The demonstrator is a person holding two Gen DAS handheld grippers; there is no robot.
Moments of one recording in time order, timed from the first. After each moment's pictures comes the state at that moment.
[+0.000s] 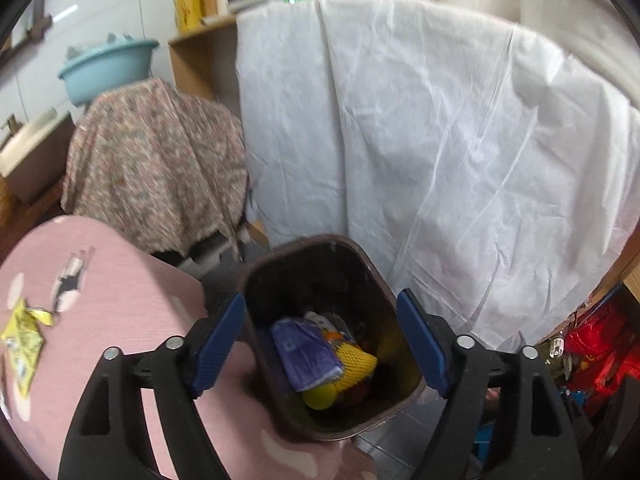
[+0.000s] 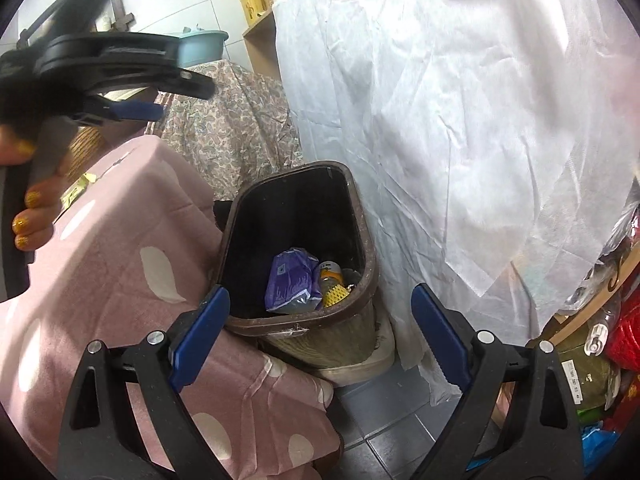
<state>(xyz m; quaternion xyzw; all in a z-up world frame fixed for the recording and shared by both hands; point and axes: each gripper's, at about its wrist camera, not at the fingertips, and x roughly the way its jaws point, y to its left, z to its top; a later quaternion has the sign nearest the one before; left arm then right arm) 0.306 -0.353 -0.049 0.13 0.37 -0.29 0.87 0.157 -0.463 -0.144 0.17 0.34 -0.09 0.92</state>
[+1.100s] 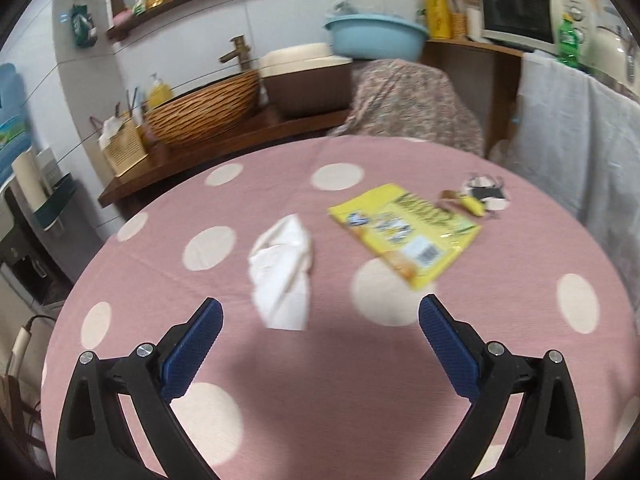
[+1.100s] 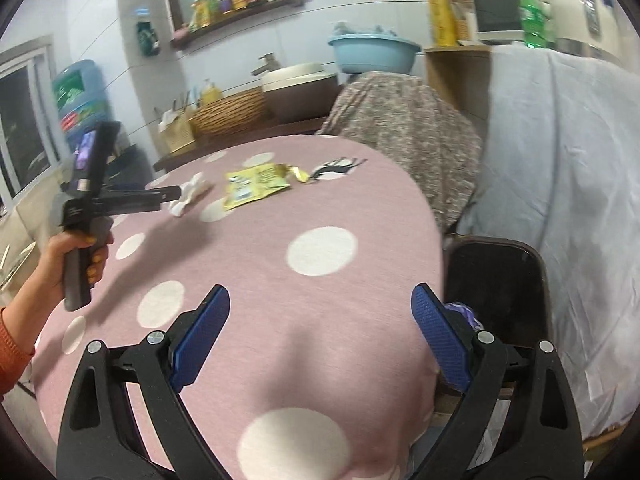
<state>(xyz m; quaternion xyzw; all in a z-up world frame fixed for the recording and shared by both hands) 0.325 0.023 -0.043 0.08 0.35 -0.01 0.93 0.212 -0.271 -0.038 0.07 0.32 0.16 0.93</state>
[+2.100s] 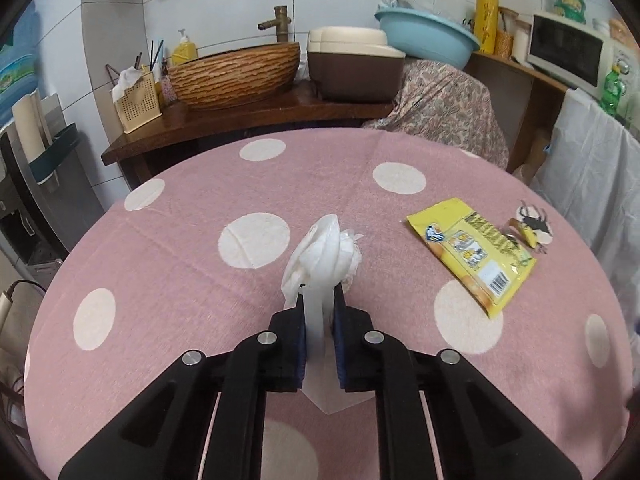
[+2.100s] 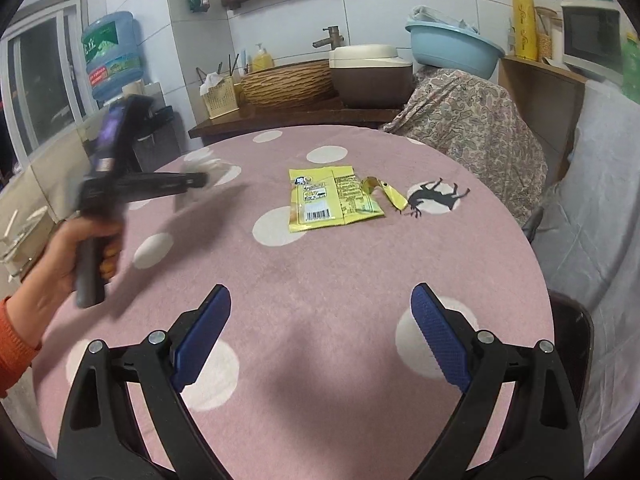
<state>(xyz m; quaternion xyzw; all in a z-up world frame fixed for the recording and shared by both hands) 0.355 0.096 -0.040 0.00 0.38 -0.01 0.93 0.300 -0.160 -0.019 0.00 0.34 0.22 0.91</state>
